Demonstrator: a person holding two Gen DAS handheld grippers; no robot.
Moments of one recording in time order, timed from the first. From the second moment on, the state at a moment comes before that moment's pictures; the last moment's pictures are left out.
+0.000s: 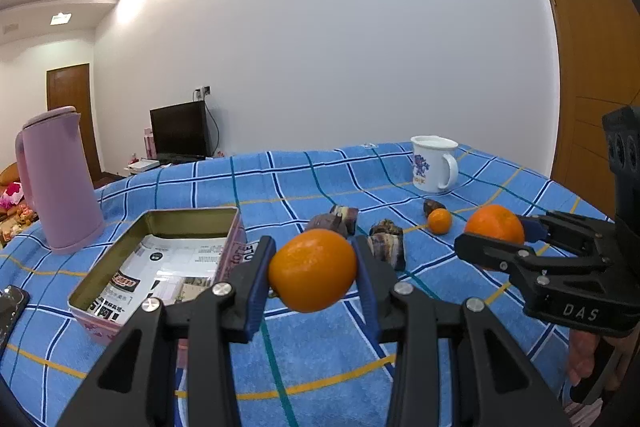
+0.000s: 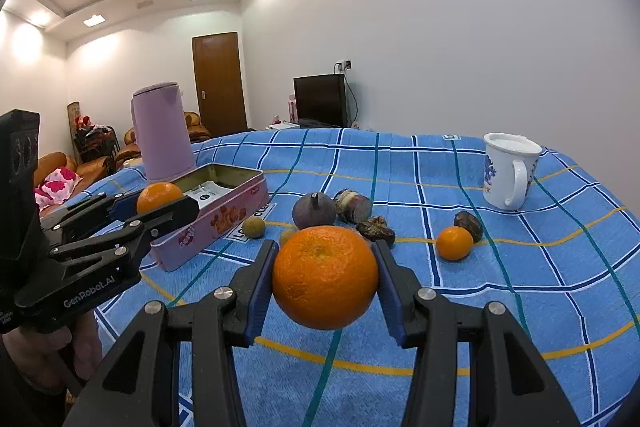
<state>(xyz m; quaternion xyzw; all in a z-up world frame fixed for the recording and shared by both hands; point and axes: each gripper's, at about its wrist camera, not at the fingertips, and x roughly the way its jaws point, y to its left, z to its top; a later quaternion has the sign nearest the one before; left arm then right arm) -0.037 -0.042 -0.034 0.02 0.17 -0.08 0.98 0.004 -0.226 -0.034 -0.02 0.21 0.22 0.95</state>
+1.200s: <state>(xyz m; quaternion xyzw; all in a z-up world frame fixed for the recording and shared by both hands) -0.014 -0.026 -0.026 0.02 0.18 -0.03 0.98 0.012 -0.208 -0.022 -0.03 0.19 0.24 0.95</state>
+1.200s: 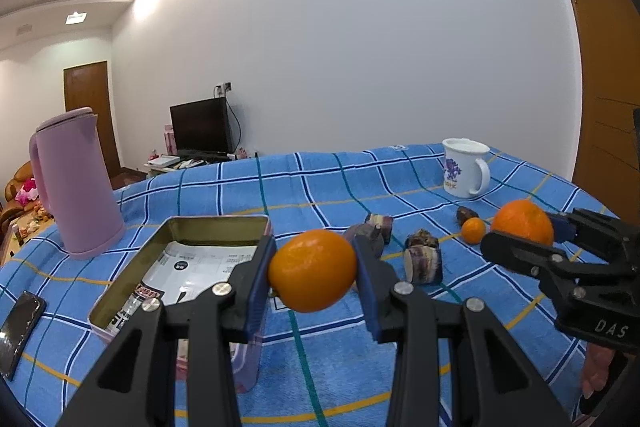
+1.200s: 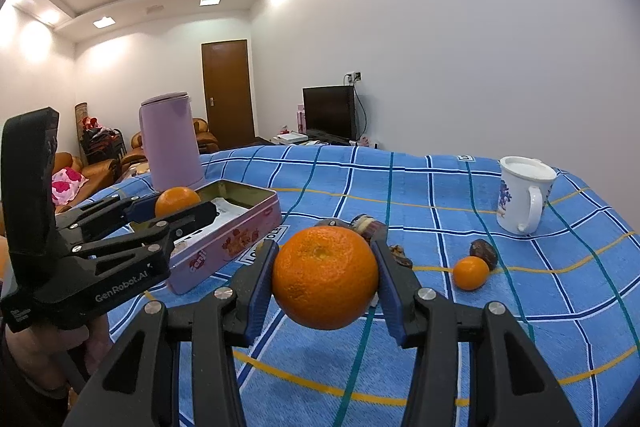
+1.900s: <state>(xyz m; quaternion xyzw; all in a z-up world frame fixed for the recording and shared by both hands) 0.009 0.007 -0.031 0.01 0.22 0.00 0.98 0.039 -0.162 -0.014 -0.05 0.20 0.27 0.94</state>
